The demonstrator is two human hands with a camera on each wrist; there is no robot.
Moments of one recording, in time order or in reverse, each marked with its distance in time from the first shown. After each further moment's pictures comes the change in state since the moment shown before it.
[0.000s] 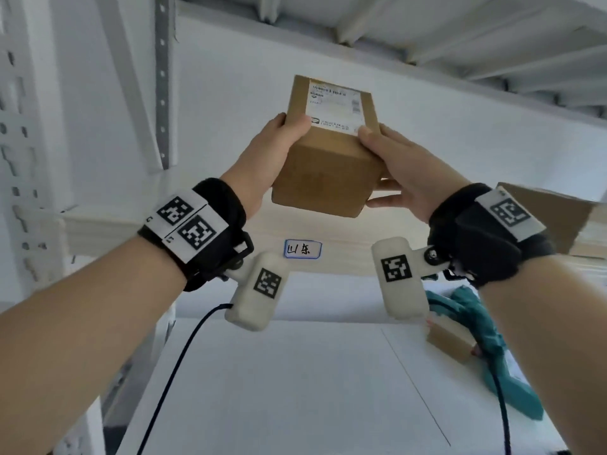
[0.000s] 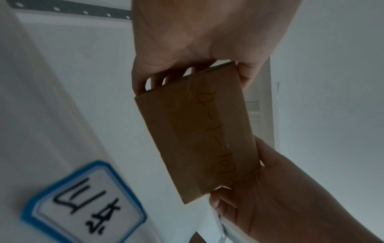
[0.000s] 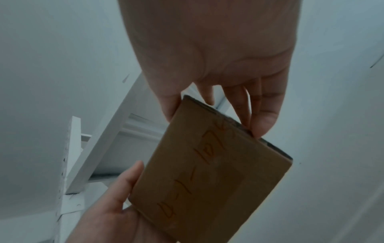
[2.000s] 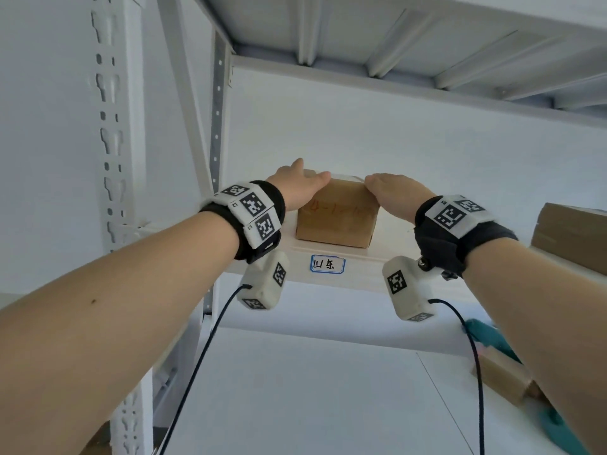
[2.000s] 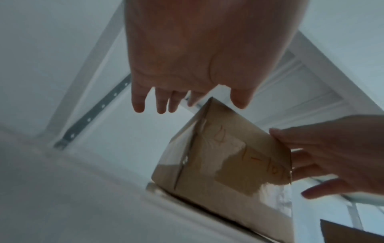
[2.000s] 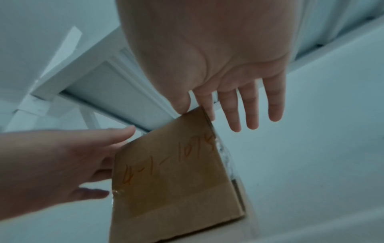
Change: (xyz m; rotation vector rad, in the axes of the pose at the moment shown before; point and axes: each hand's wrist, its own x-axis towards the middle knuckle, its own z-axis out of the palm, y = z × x) left_hand 0.022 0.001 -0.010 0.851 0.031 -0.229; right_hand 0.043 0.009 0.014 -0.697 0.007 -0.083
